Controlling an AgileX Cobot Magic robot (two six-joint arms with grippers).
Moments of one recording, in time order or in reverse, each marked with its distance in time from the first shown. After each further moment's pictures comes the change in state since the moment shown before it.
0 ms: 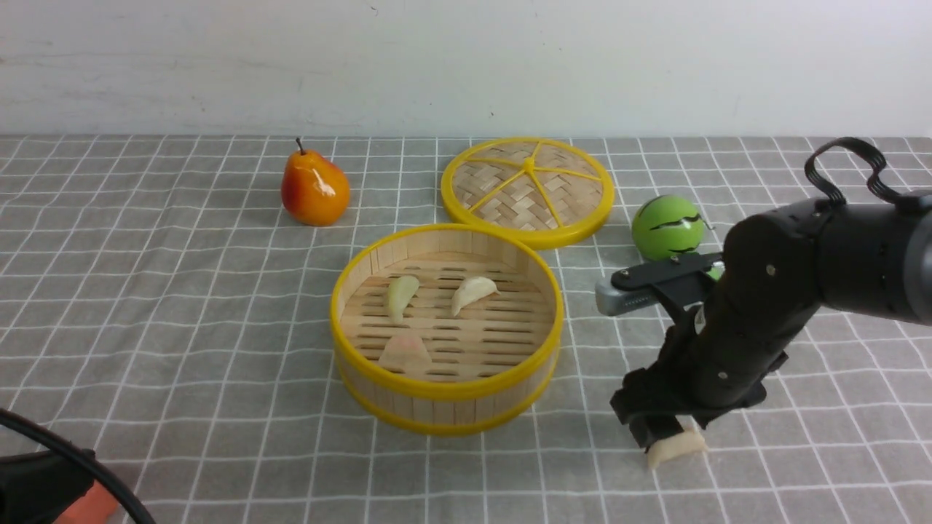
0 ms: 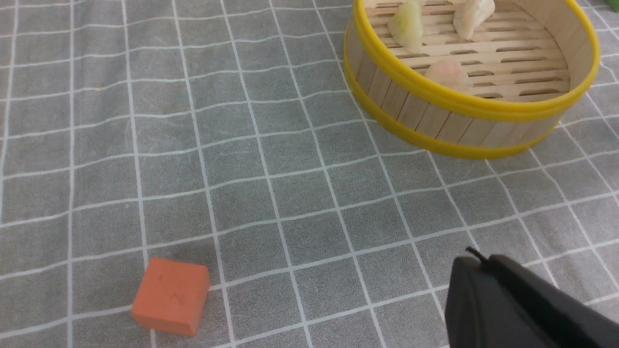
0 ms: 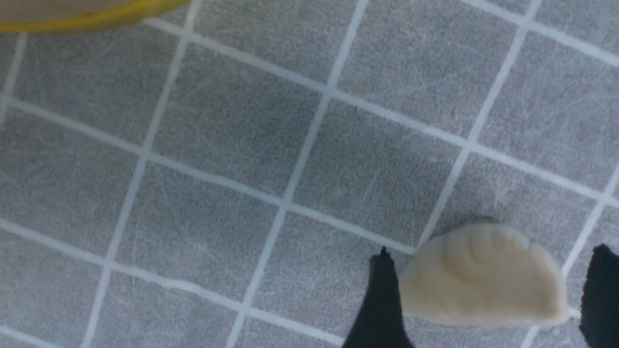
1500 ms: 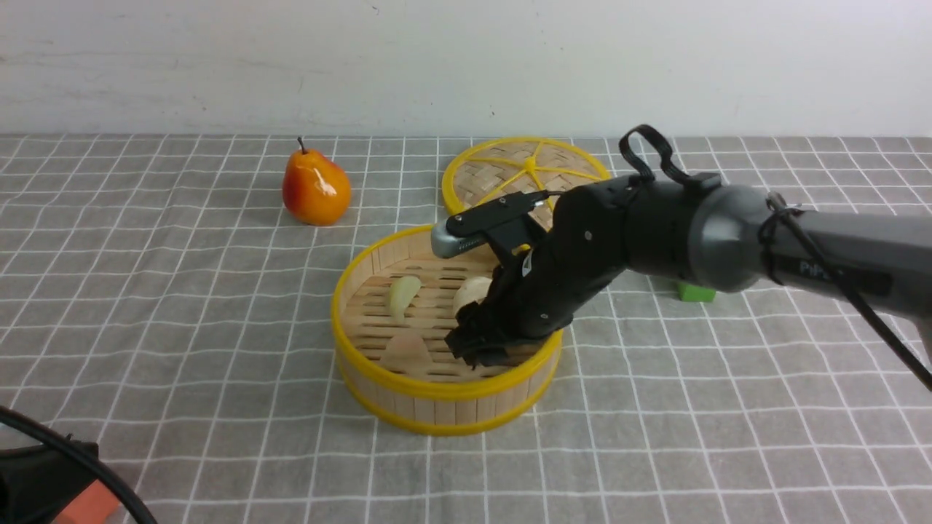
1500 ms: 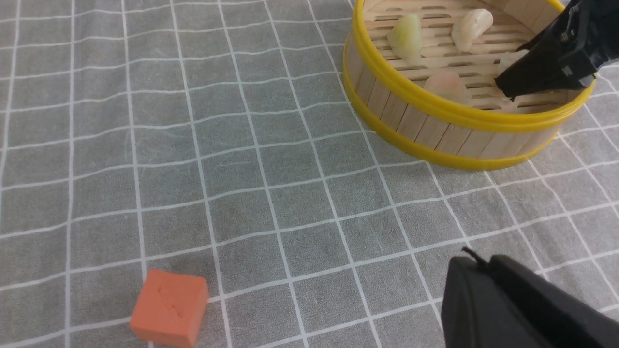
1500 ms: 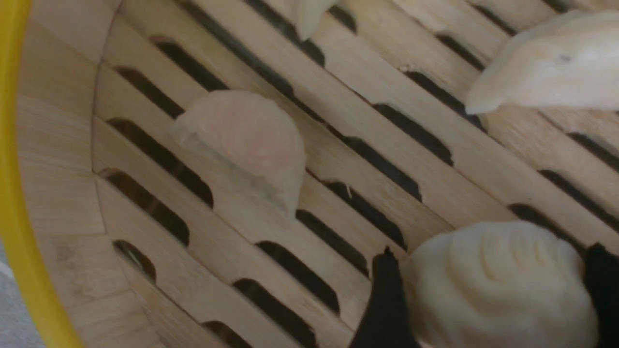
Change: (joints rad) right arm 0.156 0.286 -0.436 0.140 -0.130 -0.137; left arm 0.000 0.000 0.006 0.001 -0.030 0.000
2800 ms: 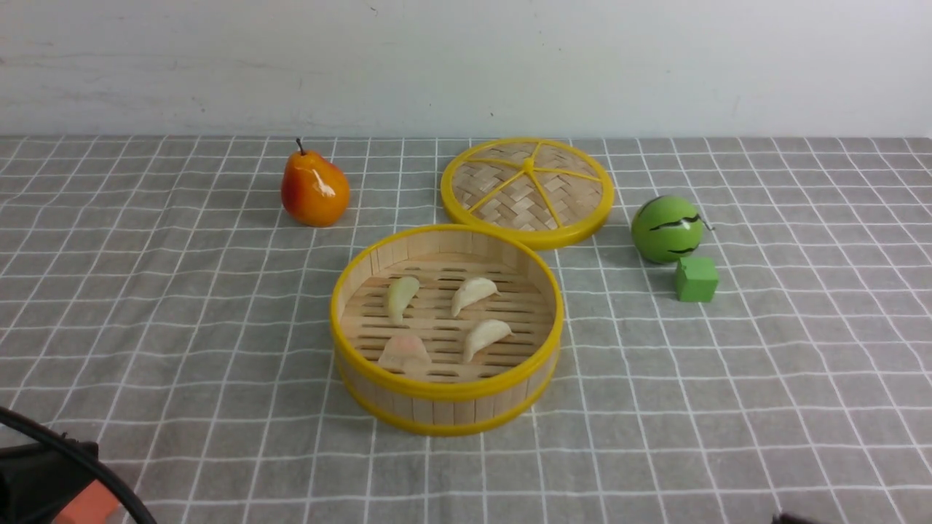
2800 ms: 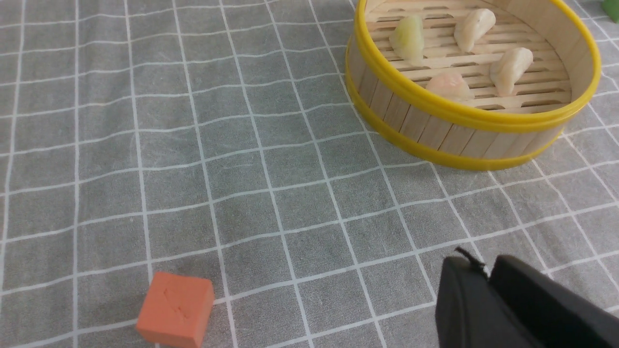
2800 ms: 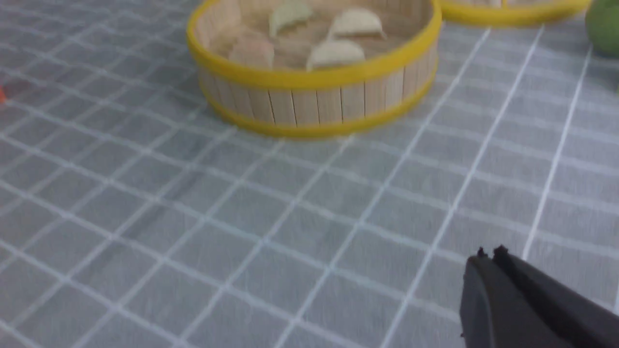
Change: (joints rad) right arm -0.028 -1.361 1.574 -0.255 -0.812 0.284; left arm 0.000 0.000 0.000 0.015 0.002 0.000
